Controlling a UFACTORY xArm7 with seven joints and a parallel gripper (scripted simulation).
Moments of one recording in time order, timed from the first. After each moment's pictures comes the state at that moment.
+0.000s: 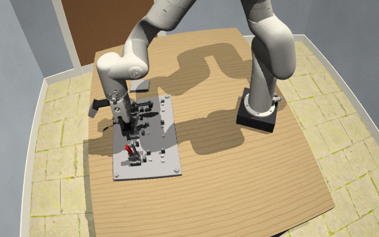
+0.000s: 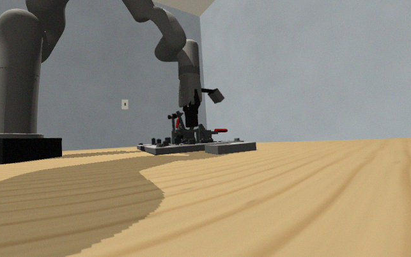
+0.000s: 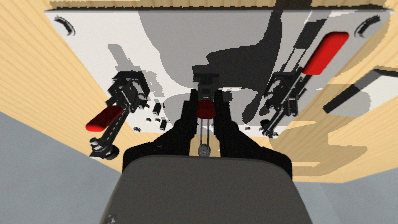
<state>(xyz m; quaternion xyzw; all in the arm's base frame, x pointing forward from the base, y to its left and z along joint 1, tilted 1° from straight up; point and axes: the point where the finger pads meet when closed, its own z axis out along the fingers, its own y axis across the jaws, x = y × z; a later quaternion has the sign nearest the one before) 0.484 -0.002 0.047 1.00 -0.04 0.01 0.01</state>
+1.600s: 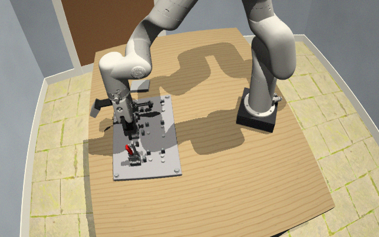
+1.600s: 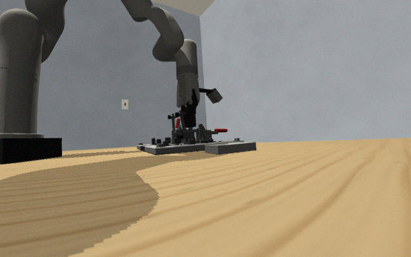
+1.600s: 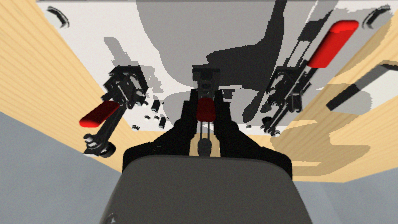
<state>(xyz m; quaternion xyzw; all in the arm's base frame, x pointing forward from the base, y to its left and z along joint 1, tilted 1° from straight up) 0.476 -0.002 0.046 1.00 -0.04 0.01 0.01</state>
